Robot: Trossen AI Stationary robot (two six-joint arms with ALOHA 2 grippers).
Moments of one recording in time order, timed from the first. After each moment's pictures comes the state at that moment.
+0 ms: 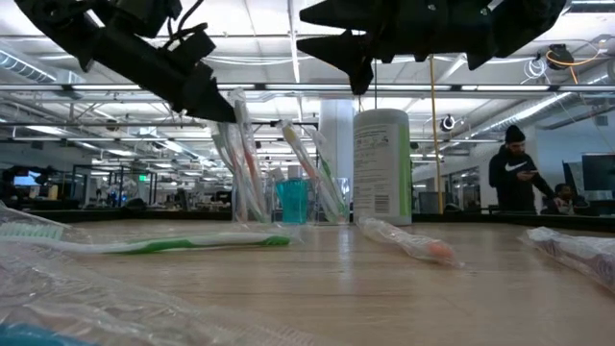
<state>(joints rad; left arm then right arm) 0.16 1.13 0.50 0.29 -0.37 0.10 0.08 1.55 0.75 0.76 -0.08 0.25</state>
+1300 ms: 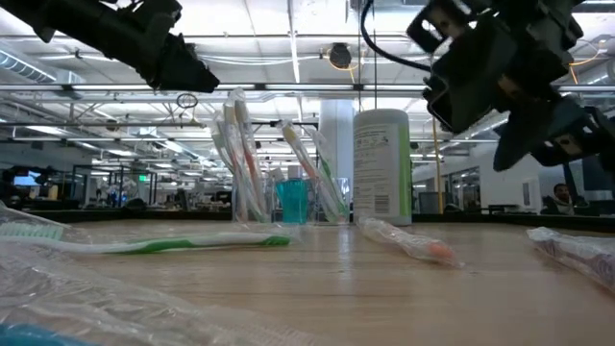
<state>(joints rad) 0.04 0.85 0.50 0.05 -0.40 0.02 0.30 1.47 0.75 -0.08 -0.26 1.63</state>
